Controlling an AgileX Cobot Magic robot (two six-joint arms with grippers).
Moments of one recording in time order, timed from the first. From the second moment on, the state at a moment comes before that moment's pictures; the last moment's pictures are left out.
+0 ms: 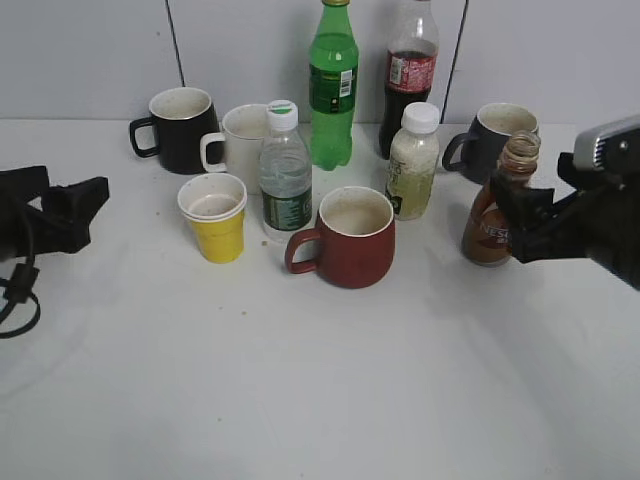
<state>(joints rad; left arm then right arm) -0.18 1.58 -0.36 0.14 -0.86 -0.12 0.30 1.54 -0.34 -0.02 -0.92 -0.11</state>
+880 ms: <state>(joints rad) -0.18 2.02 -0.44 0.46 -1.21 -0.01 0.30 1.89 -0.30 0.06 -1.21 -0.12</state>
